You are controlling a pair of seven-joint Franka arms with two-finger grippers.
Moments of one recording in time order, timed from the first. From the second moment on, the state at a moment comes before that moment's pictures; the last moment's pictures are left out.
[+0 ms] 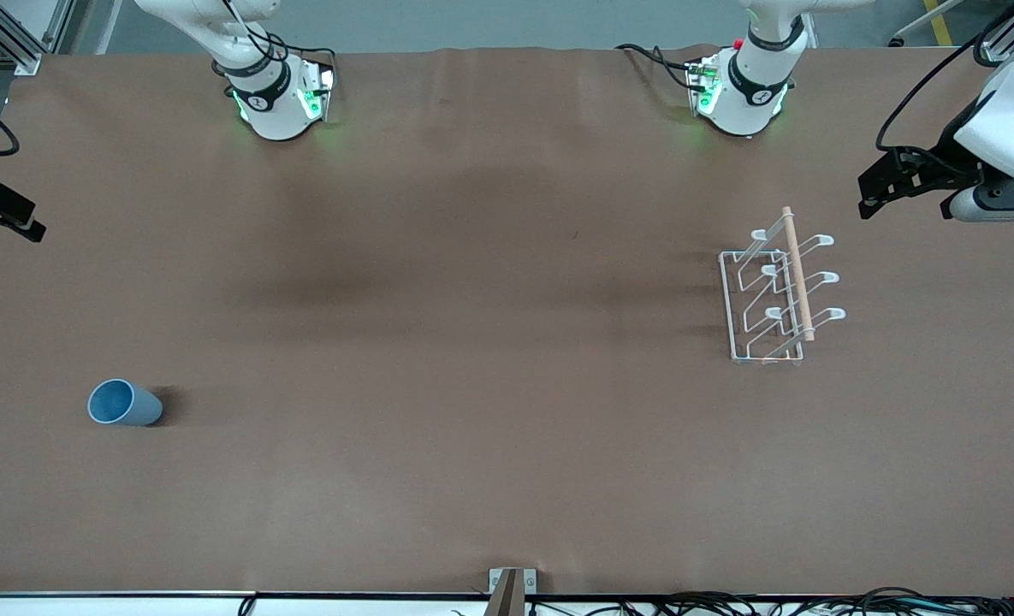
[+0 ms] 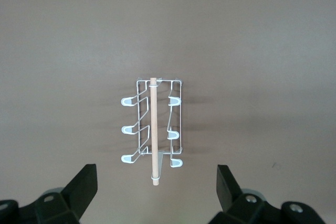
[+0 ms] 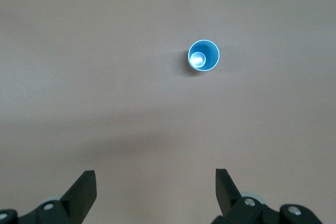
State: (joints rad) left arm 0.02 -0.03 -0.15 -1.56 0.01 1.55 -0.11; right arm -0.06 -0.01 -0.04 -1.54 0.00 1.57 -0.01
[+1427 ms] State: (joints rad) left arm 0.01 0.00 -0.16 -1.55 -0.12 1.55 0.06; right arm -0.27 0.48 -0.05 -1.59 0.00 2.11 -0.23
